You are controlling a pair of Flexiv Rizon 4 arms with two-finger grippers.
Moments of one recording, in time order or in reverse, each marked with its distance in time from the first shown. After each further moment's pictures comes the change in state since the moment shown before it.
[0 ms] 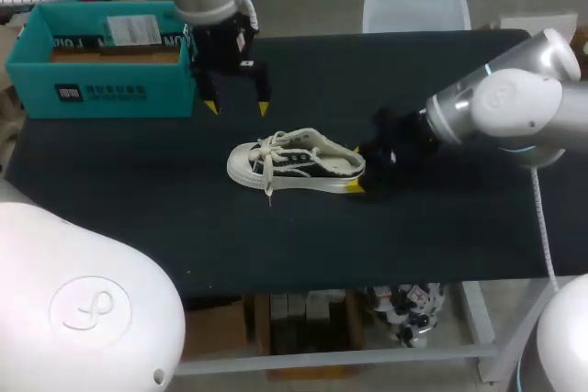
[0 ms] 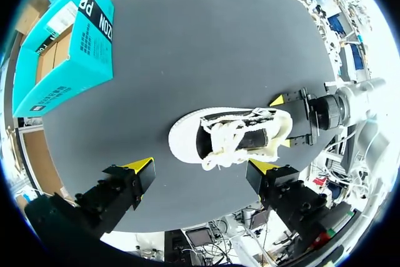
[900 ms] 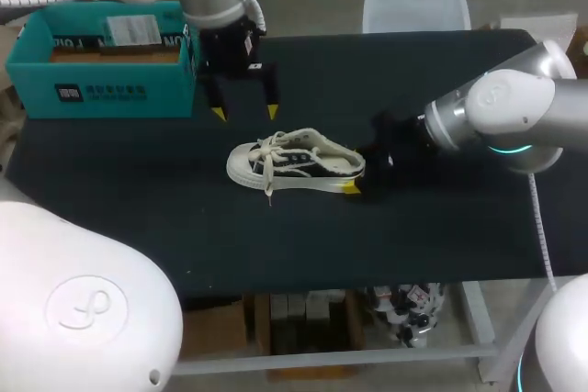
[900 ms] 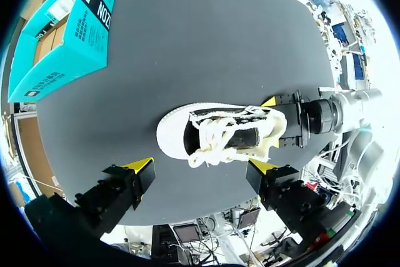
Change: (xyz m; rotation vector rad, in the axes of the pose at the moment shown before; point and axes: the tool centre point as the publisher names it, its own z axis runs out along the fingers) left arm 0.018 0.007 0.006 -0.034 0.029 -0.064; right arm -0.001 -0.004 0.010 -0.035 0.001 0.013
